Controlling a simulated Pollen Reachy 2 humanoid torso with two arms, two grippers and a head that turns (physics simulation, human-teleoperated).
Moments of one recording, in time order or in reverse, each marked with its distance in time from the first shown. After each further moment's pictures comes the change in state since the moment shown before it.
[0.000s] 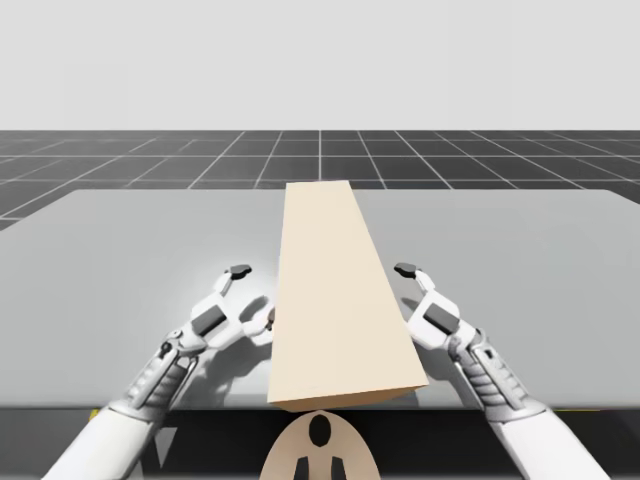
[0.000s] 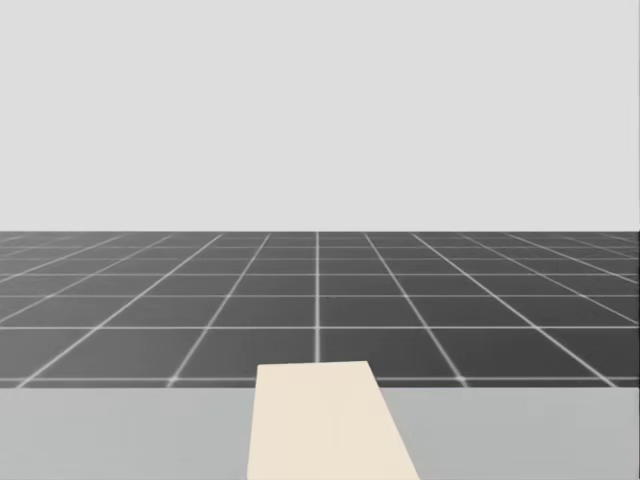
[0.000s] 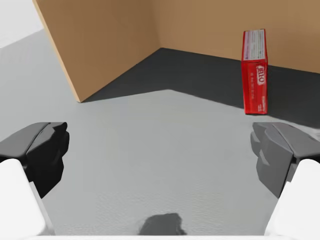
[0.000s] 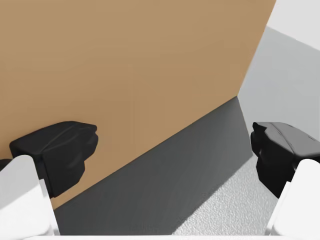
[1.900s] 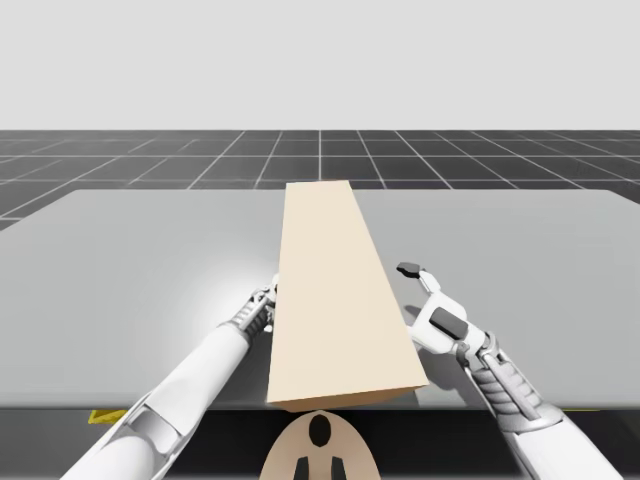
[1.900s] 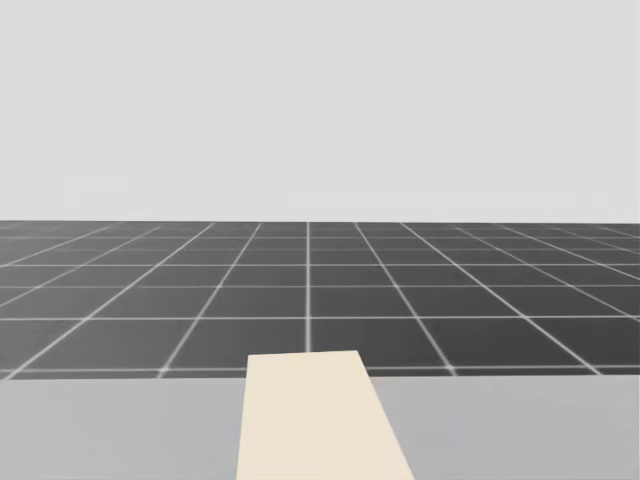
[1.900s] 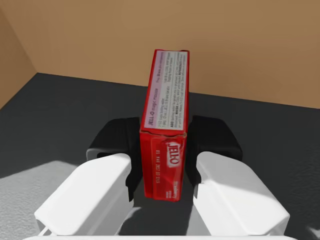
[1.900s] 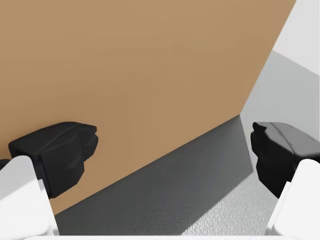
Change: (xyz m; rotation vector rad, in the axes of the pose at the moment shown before) left arm -0.019 -0.025 -0.146 -0.312 0.080 -0.003; right arm 0.009 0.002 0.009 0.037 -0.037 0.061
